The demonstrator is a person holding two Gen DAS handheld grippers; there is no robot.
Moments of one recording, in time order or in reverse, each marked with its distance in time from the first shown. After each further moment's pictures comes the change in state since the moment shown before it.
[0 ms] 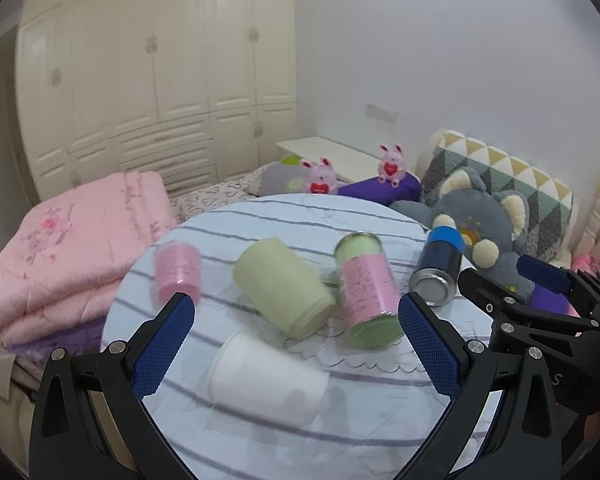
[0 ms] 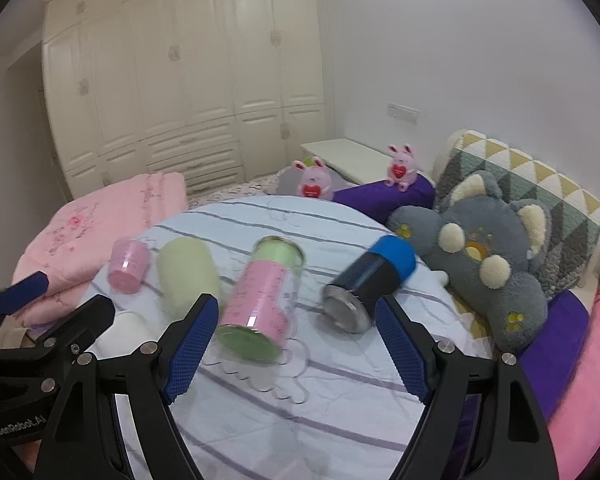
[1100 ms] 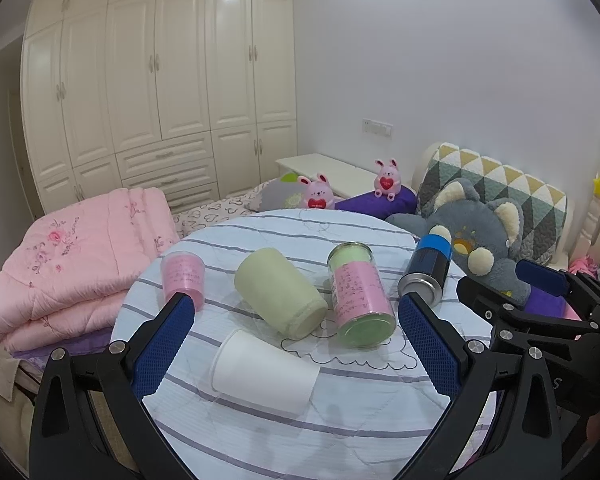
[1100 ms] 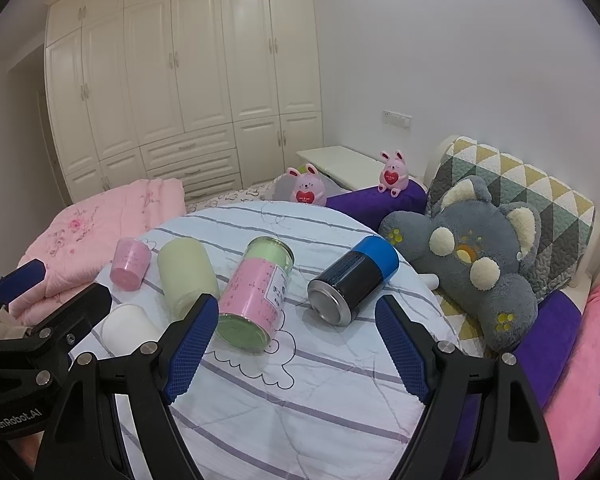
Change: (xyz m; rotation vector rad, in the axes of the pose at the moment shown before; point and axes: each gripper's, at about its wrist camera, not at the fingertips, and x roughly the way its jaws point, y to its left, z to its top) left arm -0.039 -0.003 -0.014 -0.002 -0.079 0.025; right arm -0.025 0.001 -0.011 -0.017 -0.036 0.013
